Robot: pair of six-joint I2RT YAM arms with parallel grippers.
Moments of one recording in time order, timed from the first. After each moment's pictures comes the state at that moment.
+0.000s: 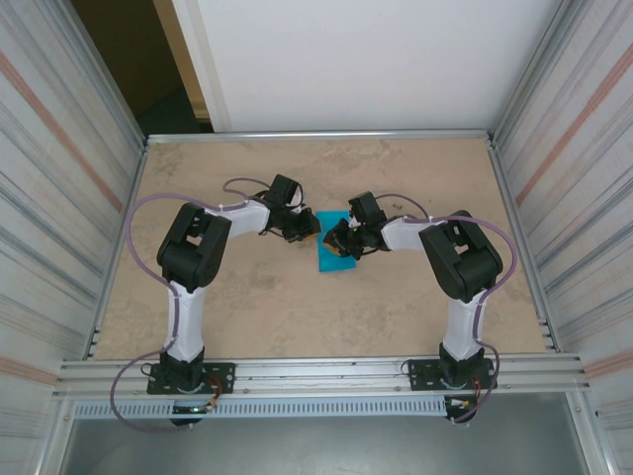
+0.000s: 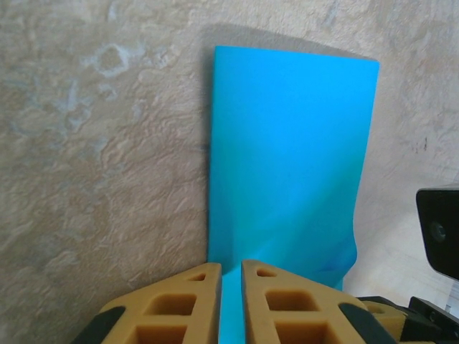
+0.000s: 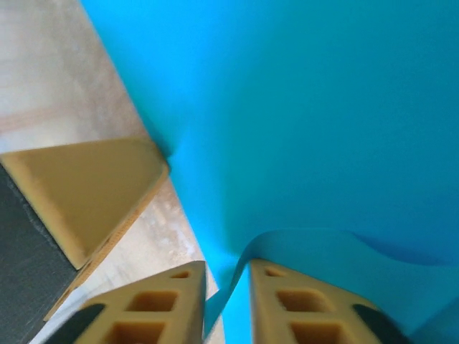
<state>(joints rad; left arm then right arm) -0.49 2.09 1.34 -0.26 0.48 -0.72 0.52 1.93 1.03 -0.01 -0.47 1.11</state>
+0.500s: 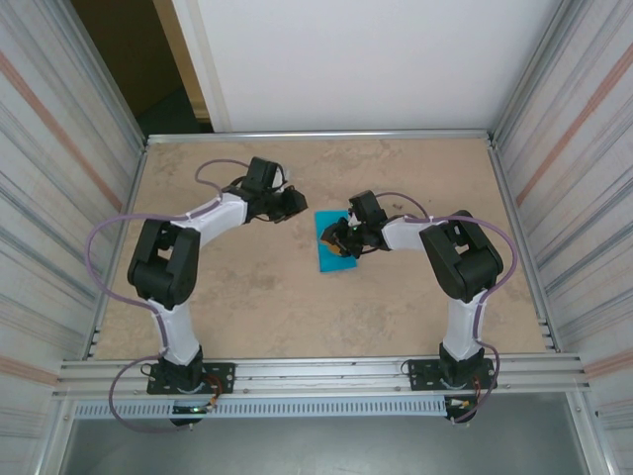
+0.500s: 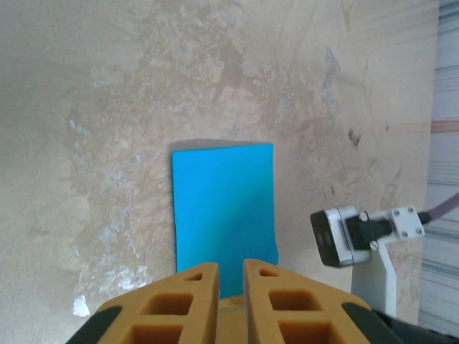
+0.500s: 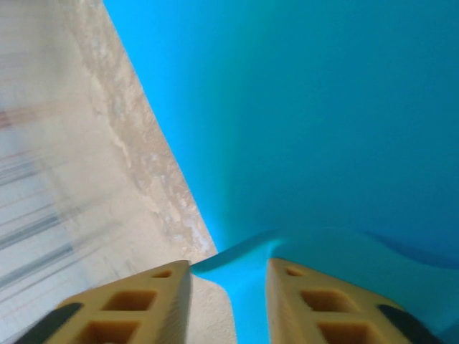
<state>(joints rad) -0.43 1.87 1.28 -0.24 0.41 -0.72 0.51 1.93 1.03 -0.01 -0.48 1.10</state>
